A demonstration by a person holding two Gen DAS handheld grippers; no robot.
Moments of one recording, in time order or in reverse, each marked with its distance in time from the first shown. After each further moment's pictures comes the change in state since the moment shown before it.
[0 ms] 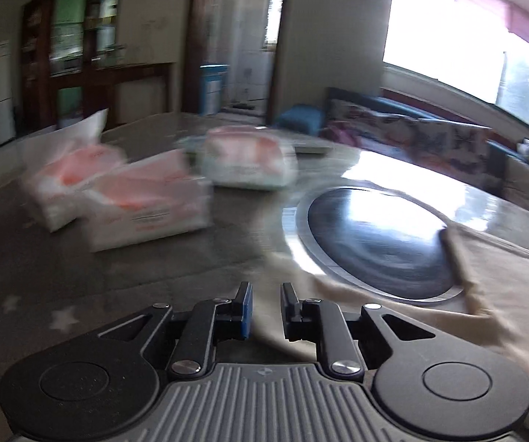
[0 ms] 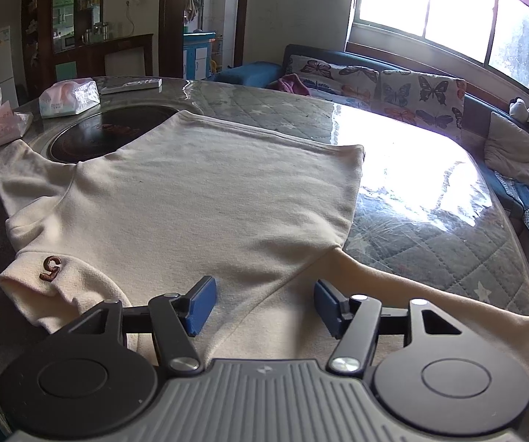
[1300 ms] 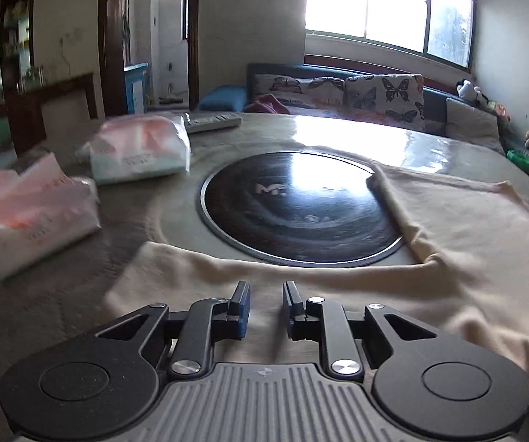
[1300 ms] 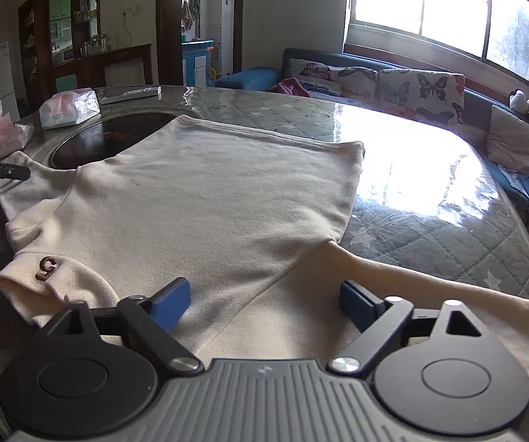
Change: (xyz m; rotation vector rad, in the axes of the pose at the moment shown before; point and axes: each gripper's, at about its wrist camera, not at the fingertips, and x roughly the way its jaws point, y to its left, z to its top) left arm 0.036 -0.027 -0.010 0.174 0.063 -0.077; right arm 0.003 -0.007 -0.008 0.040 -0.026 0.024
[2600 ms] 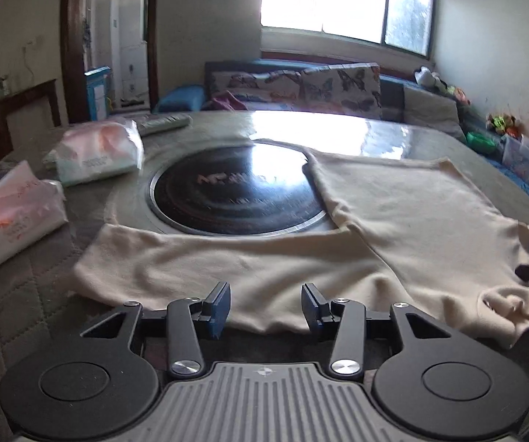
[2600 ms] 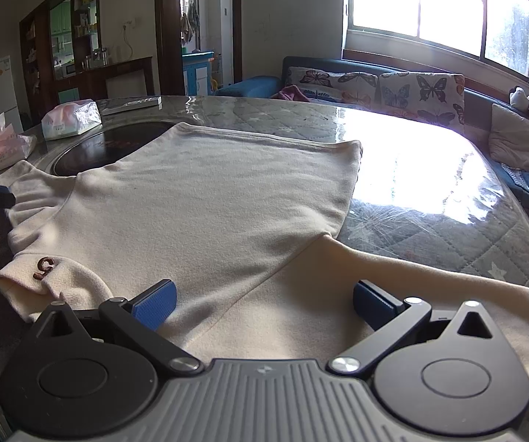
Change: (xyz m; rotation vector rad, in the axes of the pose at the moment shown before) left arm -0.041 -0.028 -0.011 0.033 -0.002 -0.081; right arm 0.000 -0.007 -0.010 0.031 -0.033 0.024
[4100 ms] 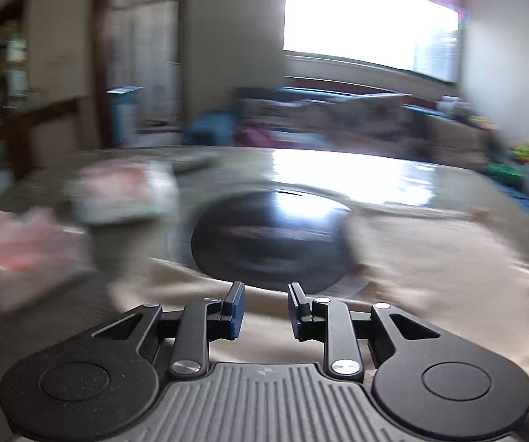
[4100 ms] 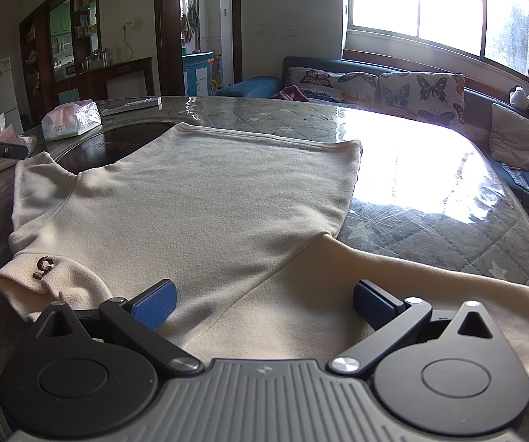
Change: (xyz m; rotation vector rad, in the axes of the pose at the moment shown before) left arm 0.017 -0.020 0.028 0.018 -0.052 -0.049; right arm 0.000 0.000 -0.001 0.002 -0.002 0.001
